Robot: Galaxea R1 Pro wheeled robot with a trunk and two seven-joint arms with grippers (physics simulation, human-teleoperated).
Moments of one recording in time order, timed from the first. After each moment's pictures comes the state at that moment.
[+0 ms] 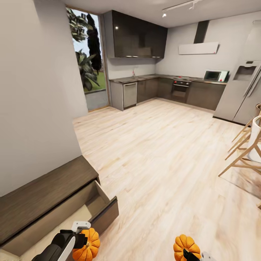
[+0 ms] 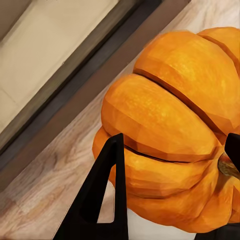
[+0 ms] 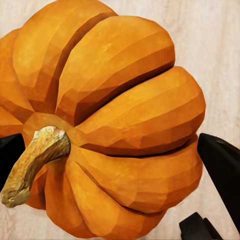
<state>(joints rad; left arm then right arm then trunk) -0.29 0.13 -0.23 -0.94 0.30 0.72 0.25 -0.18 -0.07 -0.05 -0.59 -0.63 -0.01 -0.08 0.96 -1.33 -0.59</state>
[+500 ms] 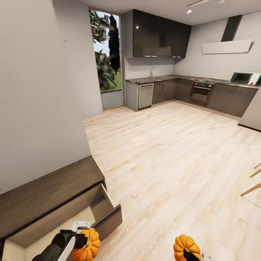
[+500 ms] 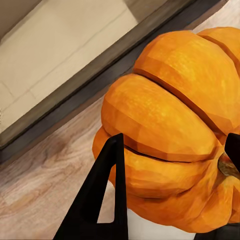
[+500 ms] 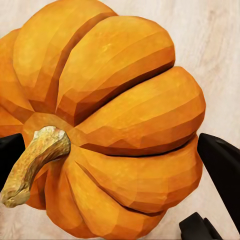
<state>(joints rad) -0.29 0.13 -0.23 -0.94 0.30 0.72 0.25 -0.18 -0.07 -0.05 -0.59 -0.63 -0.01 -0.08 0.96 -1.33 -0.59</state>
